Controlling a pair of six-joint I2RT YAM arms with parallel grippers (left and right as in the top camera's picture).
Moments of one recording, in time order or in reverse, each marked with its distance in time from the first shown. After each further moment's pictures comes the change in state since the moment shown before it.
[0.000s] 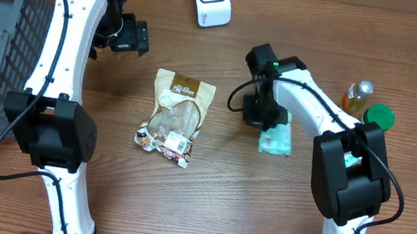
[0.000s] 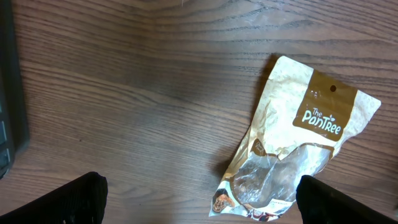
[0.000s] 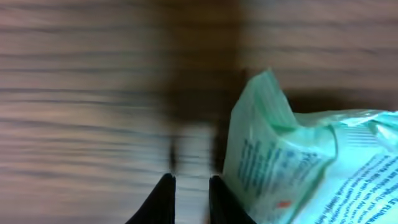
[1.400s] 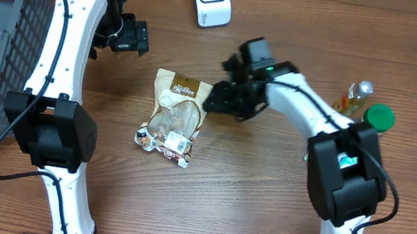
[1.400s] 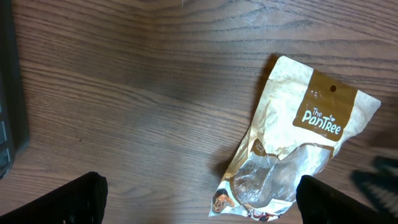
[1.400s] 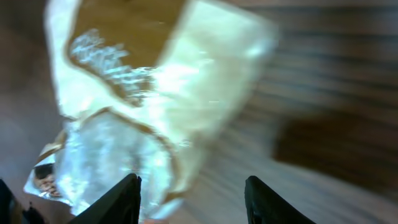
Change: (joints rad) left arm 0.000 0.000 0.000 0.000 0.000 0.000; right arm 0.067 0.003 -0.019 0.357 -0.538 -0.018
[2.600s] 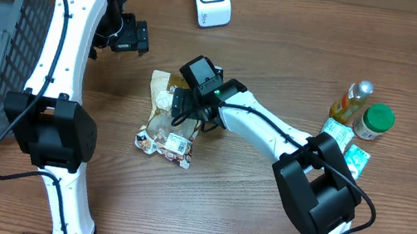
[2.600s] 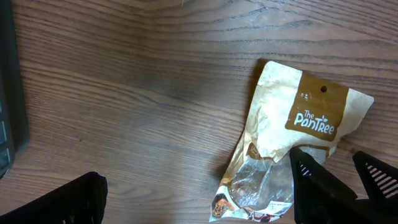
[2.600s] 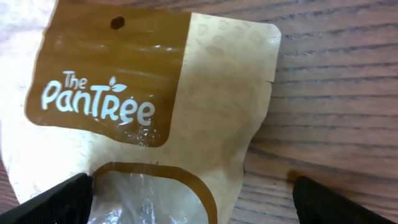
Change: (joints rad) left arm 0.000 0.000 0.000 0.000 0.000 0.000; right arm 0.230 0.000 0.000 0.081 0.520 0.344
